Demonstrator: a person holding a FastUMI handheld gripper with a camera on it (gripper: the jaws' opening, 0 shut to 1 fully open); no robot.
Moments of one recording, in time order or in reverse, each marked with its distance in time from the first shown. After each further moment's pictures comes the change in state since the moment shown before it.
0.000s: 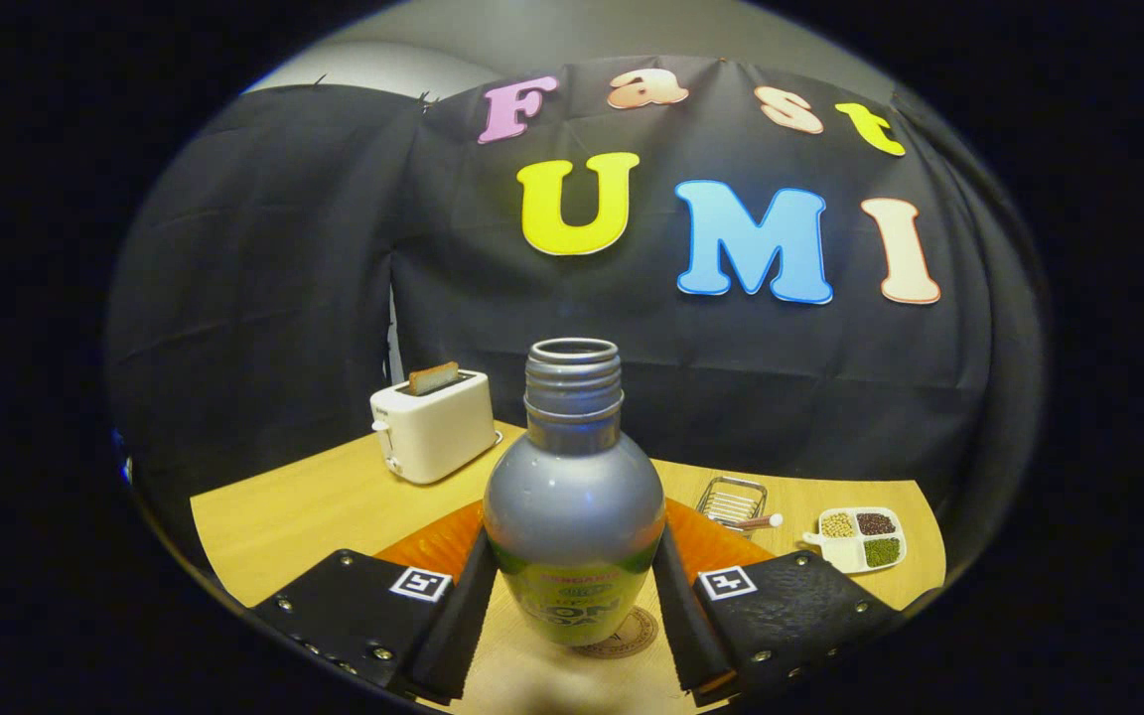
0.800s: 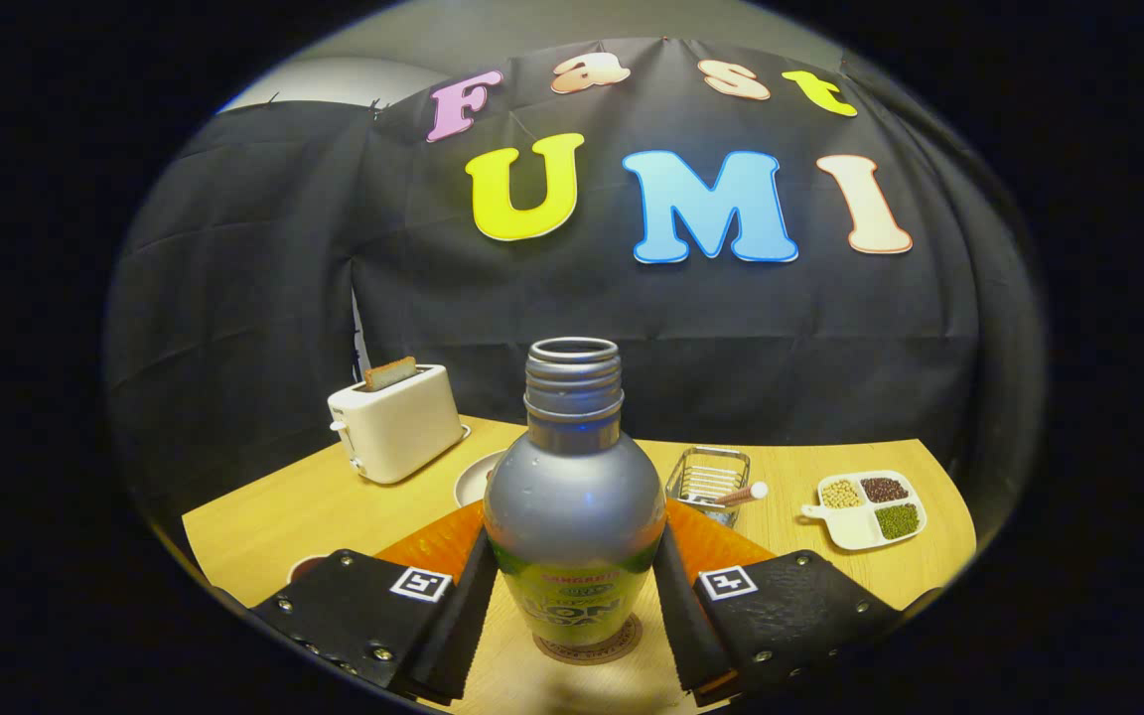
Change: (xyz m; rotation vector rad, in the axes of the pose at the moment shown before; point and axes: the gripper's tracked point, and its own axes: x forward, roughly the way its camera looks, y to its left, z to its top) arm 0.033 -0.034 -0.057 0.079 0.037 -0.049
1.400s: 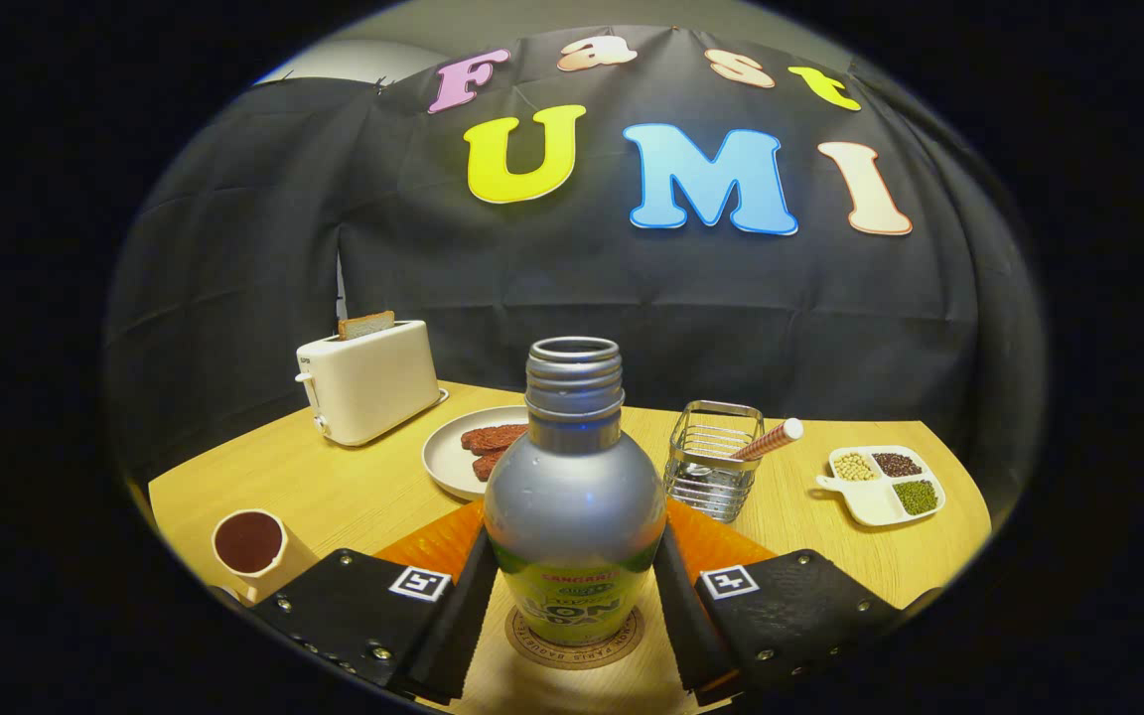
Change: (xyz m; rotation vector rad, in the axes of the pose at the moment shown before) arm 0.035 0.000 -0.051 -0.035 0.031 -0.037
